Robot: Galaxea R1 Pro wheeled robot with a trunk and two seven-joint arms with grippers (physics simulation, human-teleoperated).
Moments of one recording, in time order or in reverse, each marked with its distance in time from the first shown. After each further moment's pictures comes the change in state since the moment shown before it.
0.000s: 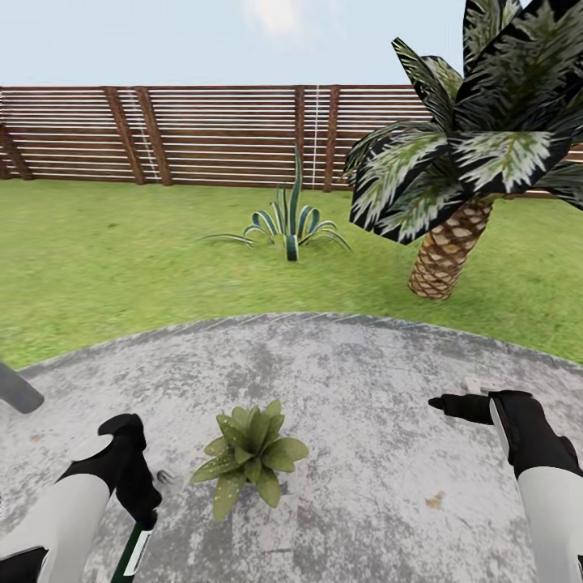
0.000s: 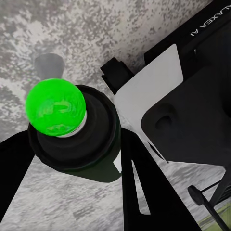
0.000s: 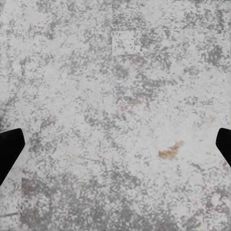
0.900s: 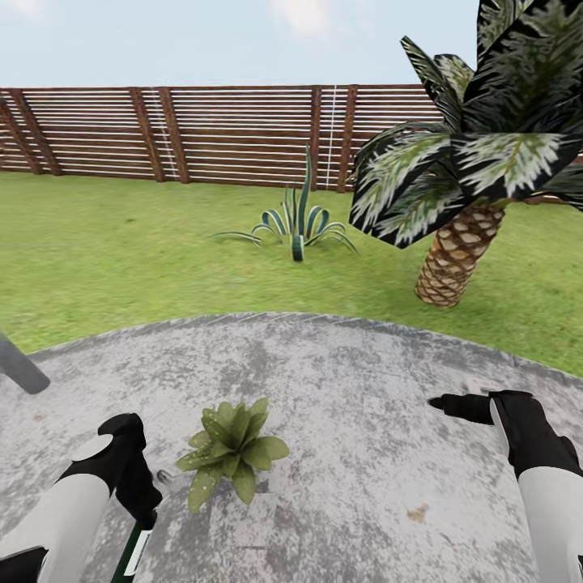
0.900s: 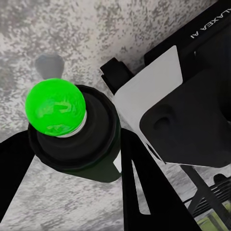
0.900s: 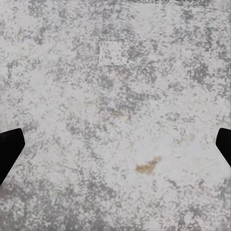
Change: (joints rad) left arm 0.000 0.000 -0.001 -0.002 0.000 0.025 0.000; right arm 0.000 -0.001 0.000 0.000 0.000 0.000 0.000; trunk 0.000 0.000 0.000
